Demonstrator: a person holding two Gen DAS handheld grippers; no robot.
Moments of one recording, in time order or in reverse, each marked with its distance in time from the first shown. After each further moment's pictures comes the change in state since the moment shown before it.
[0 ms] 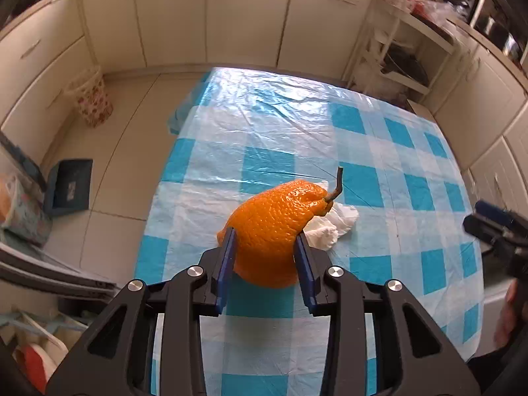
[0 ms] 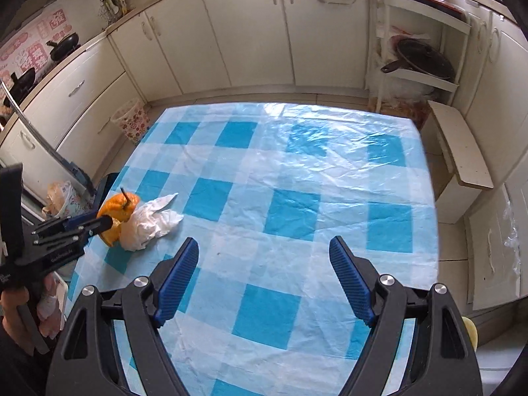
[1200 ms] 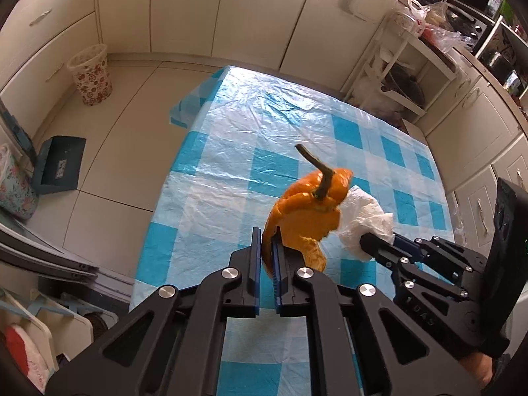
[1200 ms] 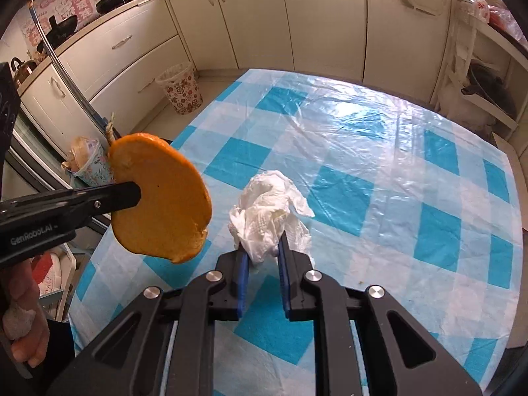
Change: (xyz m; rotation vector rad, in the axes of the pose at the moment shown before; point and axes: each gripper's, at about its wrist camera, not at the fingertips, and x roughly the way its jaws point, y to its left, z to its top) left arm -0.015 0.016 0.001 -0.069 -0.008 -0.083; right arm 0.044 0.086 -0.005 -0.144 0.002 0.089
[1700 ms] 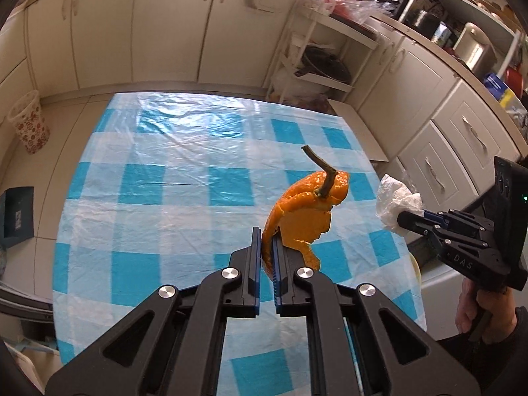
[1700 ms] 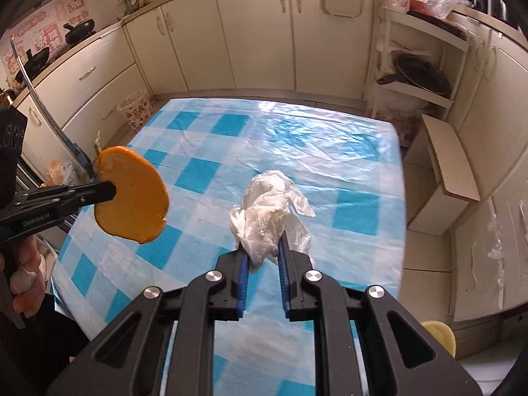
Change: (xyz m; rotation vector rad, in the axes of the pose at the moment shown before) left arm -0.009 -0.117 -0.027 0.231 -0.031 -0.203; right arm -0.111 -0.131 -0.063 0.122 -0.051 -0.160
